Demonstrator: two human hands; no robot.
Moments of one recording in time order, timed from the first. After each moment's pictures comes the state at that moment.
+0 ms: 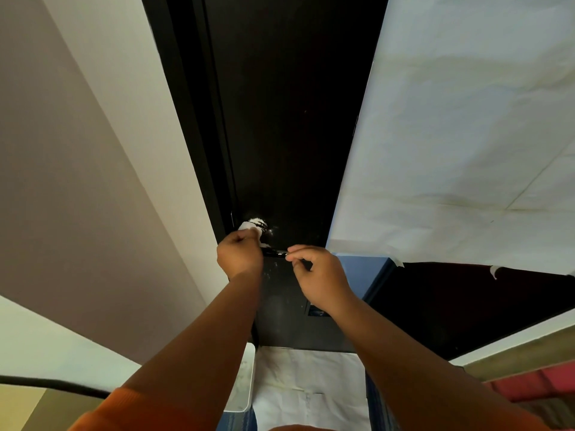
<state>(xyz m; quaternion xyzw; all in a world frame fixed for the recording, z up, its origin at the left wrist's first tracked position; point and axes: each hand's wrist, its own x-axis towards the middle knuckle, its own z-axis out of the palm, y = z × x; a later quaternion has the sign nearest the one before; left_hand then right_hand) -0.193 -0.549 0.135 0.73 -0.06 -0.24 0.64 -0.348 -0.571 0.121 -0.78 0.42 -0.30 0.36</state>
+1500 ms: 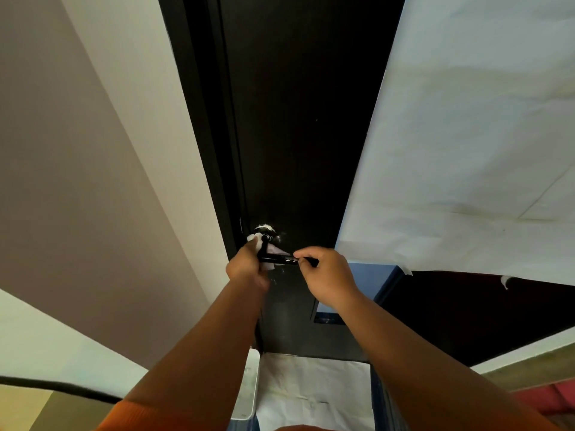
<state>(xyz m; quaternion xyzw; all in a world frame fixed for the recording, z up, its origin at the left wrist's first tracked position) -0.181 -0.548 0.129 0.53 0.12 -0.45 0.71 -0.342 -0.581 0.138 -0.76 0.45 -0.26 0.39</state>
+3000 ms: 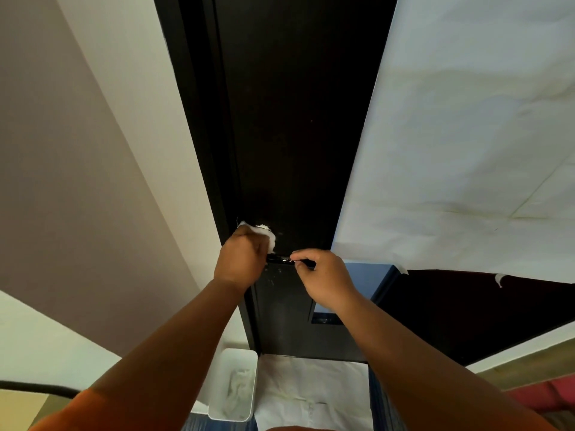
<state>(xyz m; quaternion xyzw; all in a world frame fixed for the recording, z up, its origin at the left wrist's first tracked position) -0.153 -0.539 0.129 0.80 -0.48 -0.10 0.35 -0.346 -0.577 0.139 -0.76 0.44 -0.25 0.40</state>
